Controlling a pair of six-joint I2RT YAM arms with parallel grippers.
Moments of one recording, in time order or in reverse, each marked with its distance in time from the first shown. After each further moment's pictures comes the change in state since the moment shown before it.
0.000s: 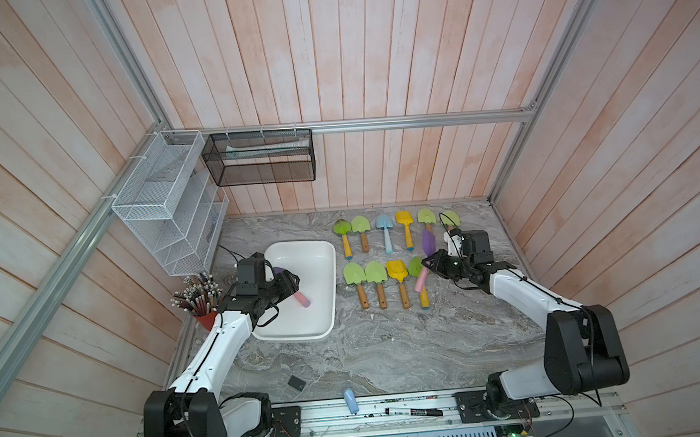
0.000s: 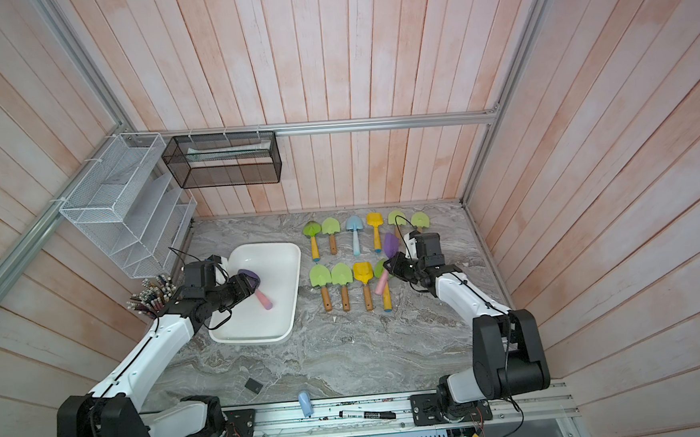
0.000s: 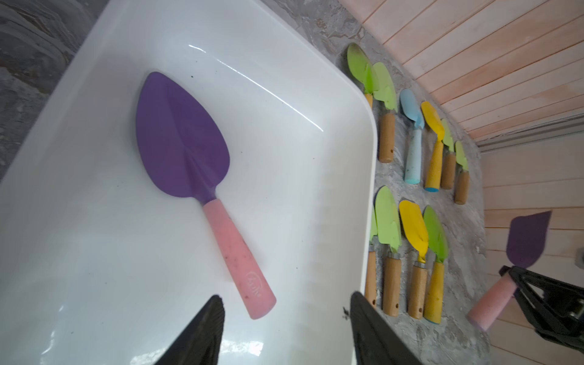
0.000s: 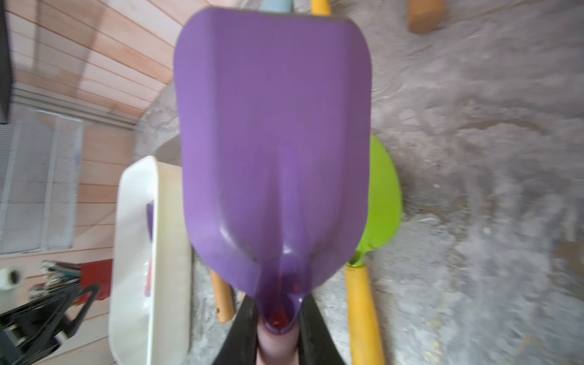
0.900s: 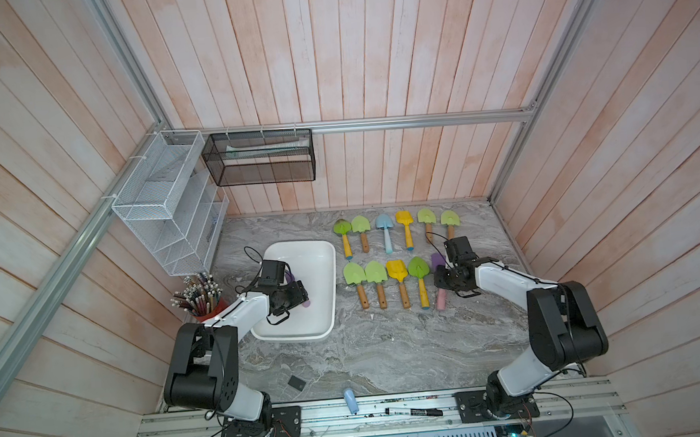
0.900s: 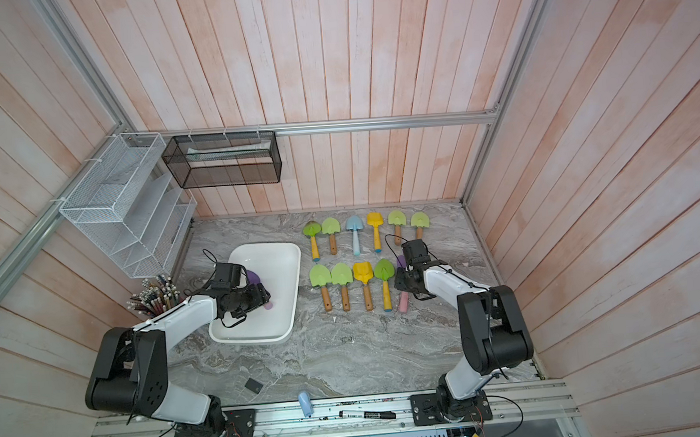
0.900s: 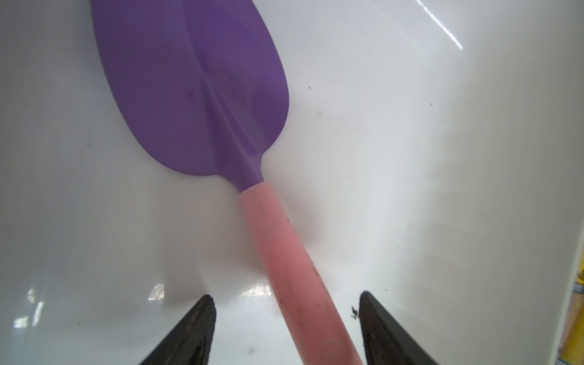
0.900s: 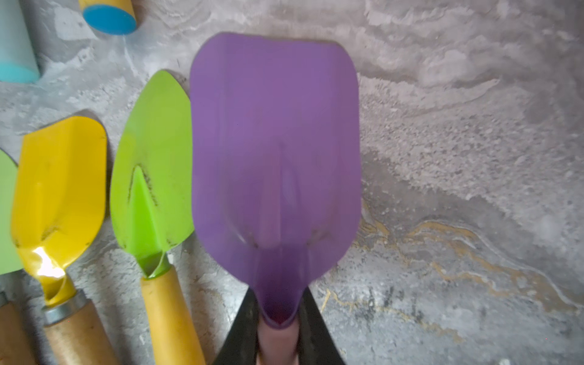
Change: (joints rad) left arm -0.076 0.317 0.013 0.052 -0.109 0.039; right arm 0.058 0.172 0.042 -0.193 0.427 -0.179
